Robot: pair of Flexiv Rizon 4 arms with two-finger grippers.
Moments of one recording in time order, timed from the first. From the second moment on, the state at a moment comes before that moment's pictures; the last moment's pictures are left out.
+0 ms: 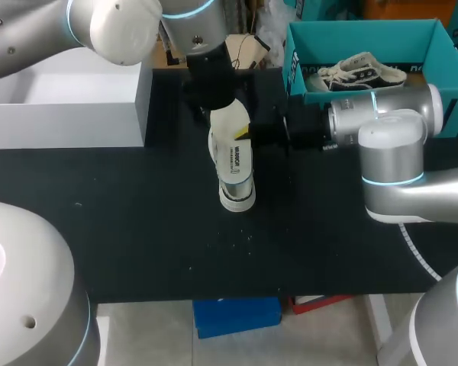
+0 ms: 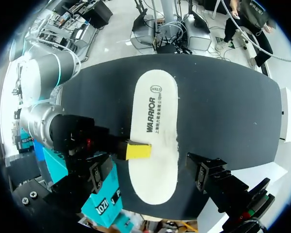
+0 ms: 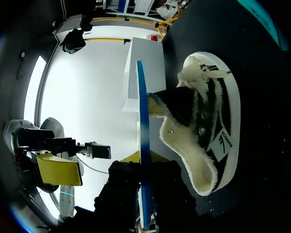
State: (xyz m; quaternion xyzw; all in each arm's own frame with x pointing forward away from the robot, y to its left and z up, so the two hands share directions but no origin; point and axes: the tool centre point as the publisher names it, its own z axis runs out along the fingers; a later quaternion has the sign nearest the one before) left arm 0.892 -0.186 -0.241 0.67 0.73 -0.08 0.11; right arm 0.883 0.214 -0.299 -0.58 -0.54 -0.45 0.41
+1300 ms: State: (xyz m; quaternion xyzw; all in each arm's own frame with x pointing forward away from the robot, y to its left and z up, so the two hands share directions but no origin) left arm 0.839 -0.168 -0.216 0.70 0.60 -0.27 0.29; right arm 0.883 0.214 -0.298 -0.58 -0.54 -0.45 0.41
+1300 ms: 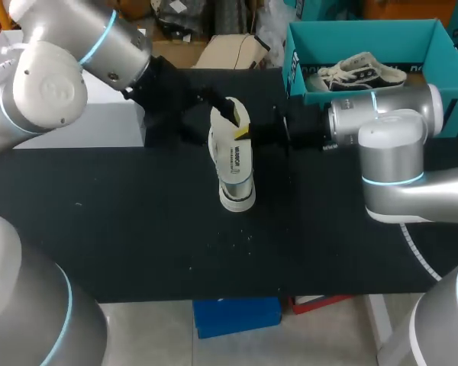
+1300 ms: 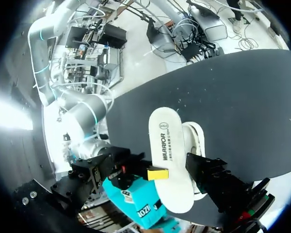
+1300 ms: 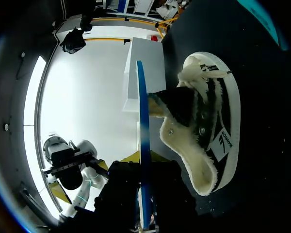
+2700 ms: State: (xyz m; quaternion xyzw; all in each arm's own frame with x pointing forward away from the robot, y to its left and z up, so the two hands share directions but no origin) left arm 0.841 -0.147 -0.256 0.53 0.53 -0.41 0.53; right arm 0.883 0.214 -0.298 -0.58 -0.54 -0.45 0.41
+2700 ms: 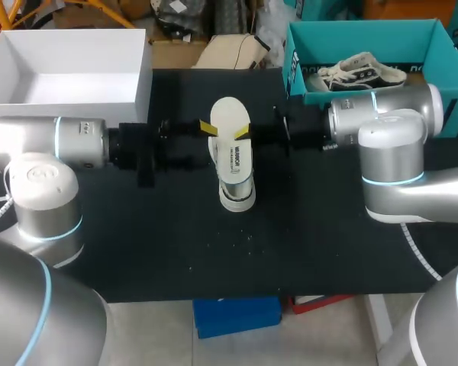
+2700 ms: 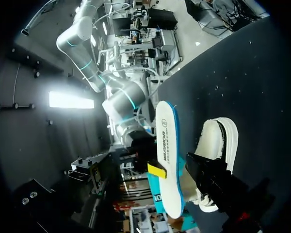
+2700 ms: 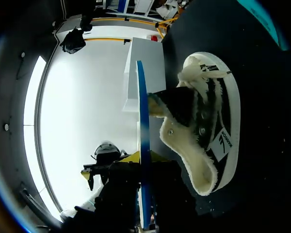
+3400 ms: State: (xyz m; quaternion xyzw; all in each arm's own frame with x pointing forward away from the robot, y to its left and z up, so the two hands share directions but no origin) left arm 0.873 -0.141 -0.281 0.44 0.58 -0.37 0.57; right arm 0.883 0.214 -0.298 -0.58 -0.54 -0.45 0.41
